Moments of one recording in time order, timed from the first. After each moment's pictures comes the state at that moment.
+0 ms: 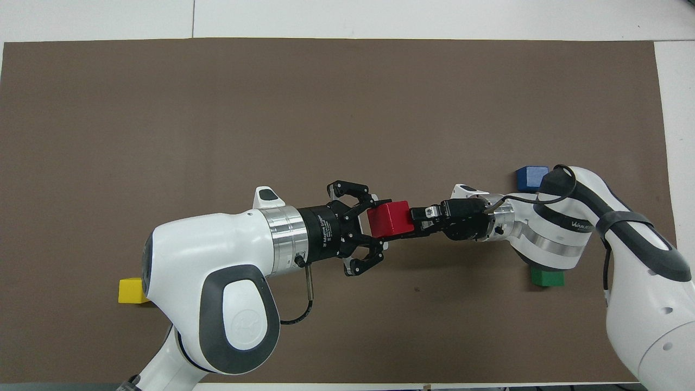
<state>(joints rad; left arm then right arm) -0.36 -0.06 -0.36 -2.12 -1.26 2.51 -1.52 0.05 0.33 0.07 -2.27 1.84 1.28 -0.81</state>
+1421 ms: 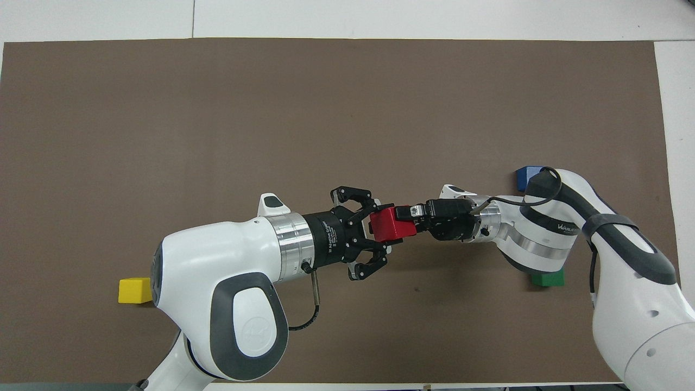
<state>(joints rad) -0.39 -0.06 -0.36 -2.14 -1.27 2.55 -1.52 0.10 0.33 0.07 -2.27 1.90 1.32 -0.82</state>
